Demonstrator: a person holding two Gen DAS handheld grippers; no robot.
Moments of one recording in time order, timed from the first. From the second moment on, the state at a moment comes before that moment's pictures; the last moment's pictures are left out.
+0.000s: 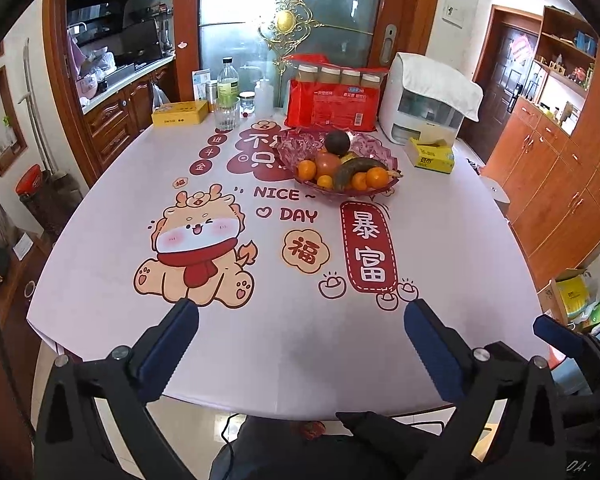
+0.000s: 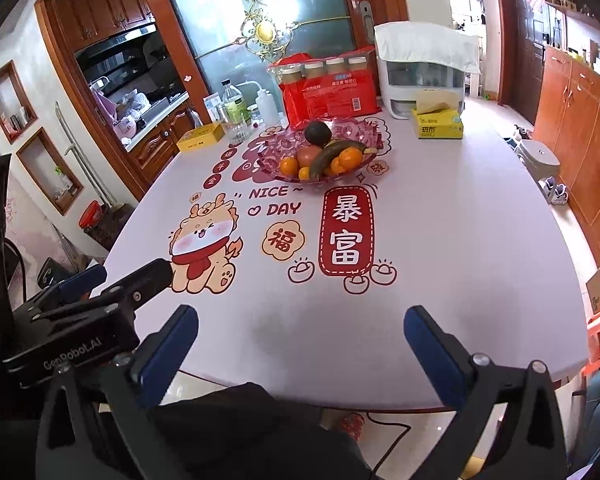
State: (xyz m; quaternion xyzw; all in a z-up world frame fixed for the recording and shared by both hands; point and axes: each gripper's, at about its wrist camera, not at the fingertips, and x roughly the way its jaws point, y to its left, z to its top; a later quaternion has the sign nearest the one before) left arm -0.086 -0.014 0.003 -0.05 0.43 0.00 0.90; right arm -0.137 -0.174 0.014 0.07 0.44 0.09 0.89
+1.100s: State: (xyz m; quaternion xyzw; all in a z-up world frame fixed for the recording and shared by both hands) left arm -0.086 -0.019 0.005 -0.05 0.43 0.01 0.90; right arm -0.128 -0.177 0.013 0.06 0.44 0.11 0.89
